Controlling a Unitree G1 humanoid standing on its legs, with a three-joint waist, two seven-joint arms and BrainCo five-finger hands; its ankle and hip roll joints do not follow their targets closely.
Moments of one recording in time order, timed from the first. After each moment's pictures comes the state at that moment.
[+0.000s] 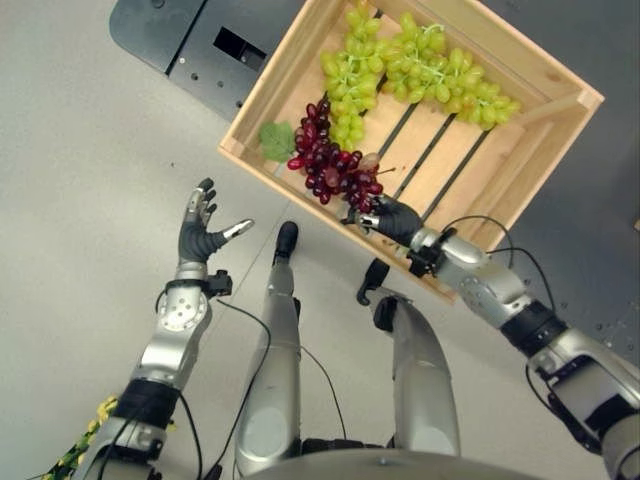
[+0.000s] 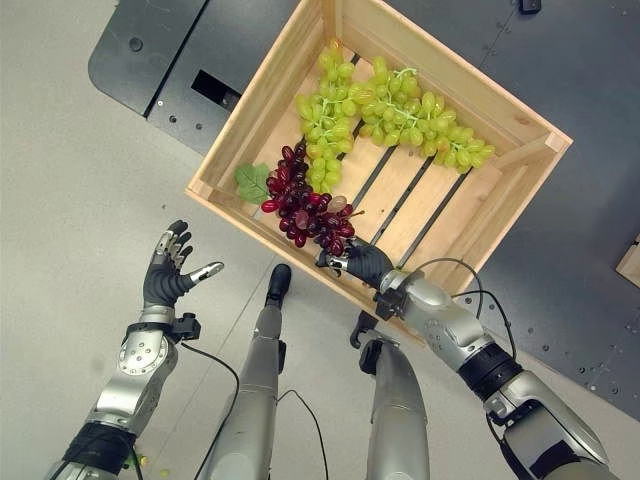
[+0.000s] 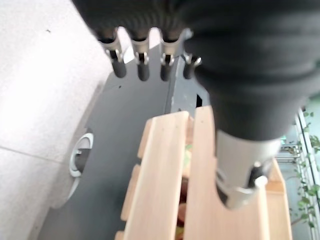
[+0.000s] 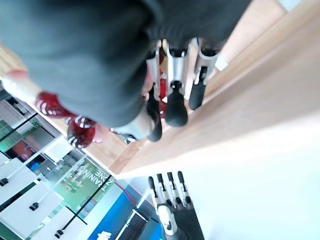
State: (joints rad) left arm -0.15 0.47 -0.13 0.18 -0.30 -0.28 0.27; right arm -0.59 -0.59 0.58 0.23 0.90 0.00 0.29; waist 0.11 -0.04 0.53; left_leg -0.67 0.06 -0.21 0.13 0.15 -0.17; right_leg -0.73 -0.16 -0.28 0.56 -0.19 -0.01
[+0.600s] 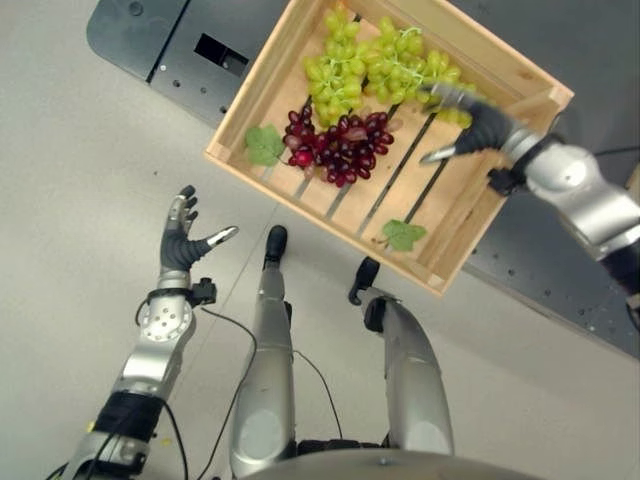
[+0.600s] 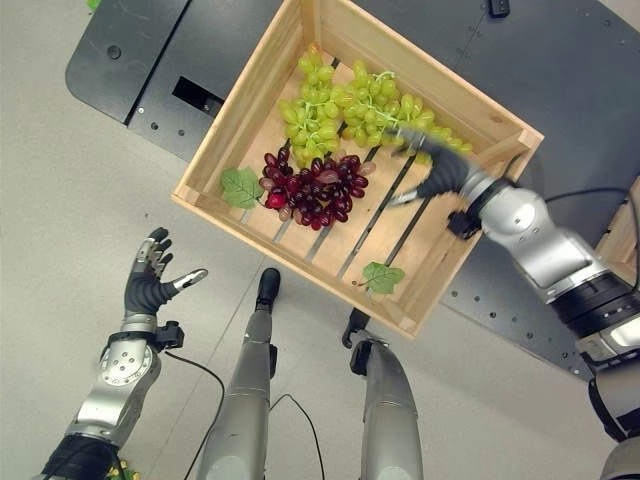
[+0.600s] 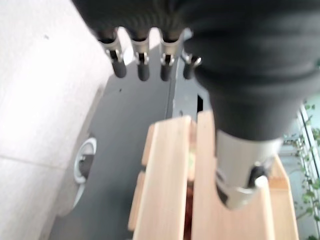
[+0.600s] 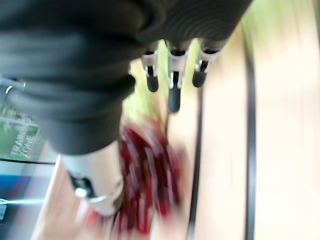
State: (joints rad) left arm -0.08 0.53 -0.07 0.14 -0.29 -0.28 0.31; right arm -0.91 -1.02 0.50 0.19 0.14 -0.07 0.05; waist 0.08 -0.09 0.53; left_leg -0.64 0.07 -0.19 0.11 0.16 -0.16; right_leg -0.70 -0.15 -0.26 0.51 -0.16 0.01
